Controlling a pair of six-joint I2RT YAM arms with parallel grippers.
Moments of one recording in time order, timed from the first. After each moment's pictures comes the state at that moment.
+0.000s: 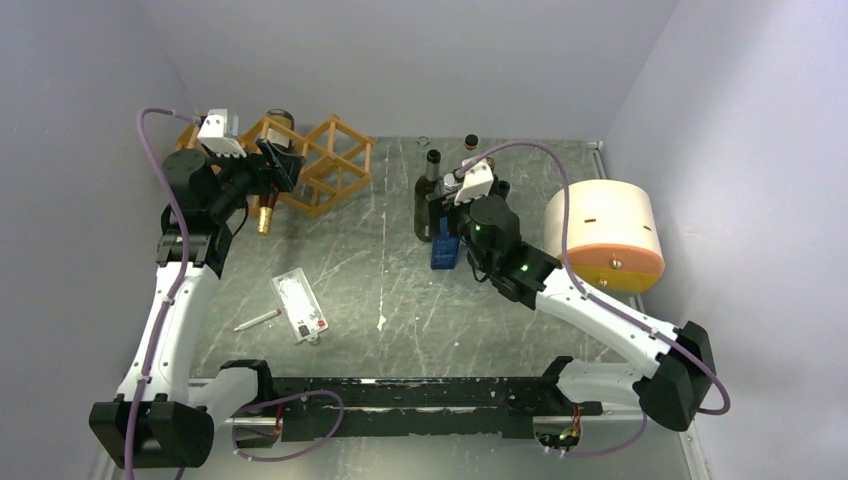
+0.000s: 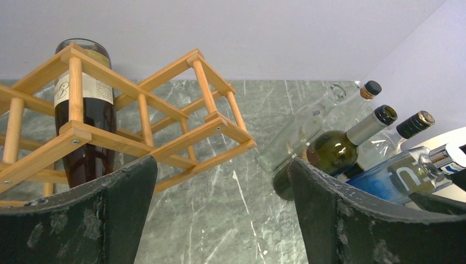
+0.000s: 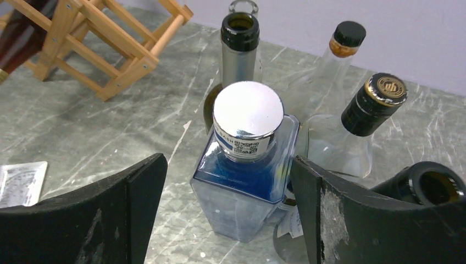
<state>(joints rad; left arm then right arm) 0.00 1.04 1.05 -0.10 0.35 -0.29 0.82 1.18 0.93 0.07 0.47 0.05</state>
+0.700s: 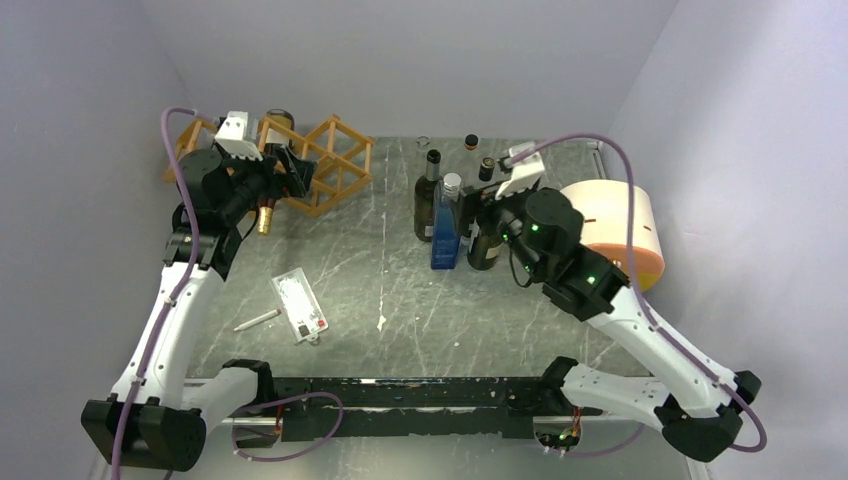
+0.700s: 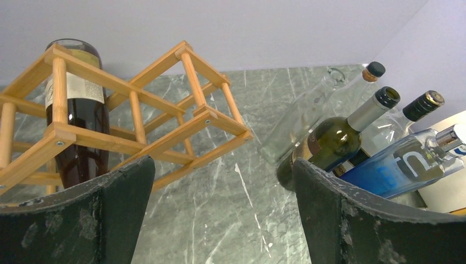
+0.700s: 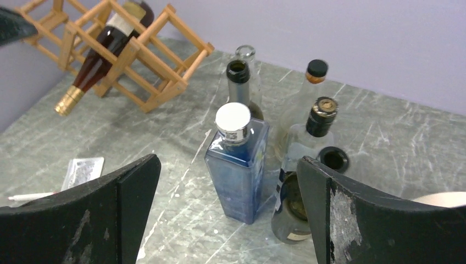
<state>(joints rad) -0.10 1.03 1.05 -0.12 0.28 -0.22 0.82 0.97 1.12 -0.27 0.39 0.07</state>
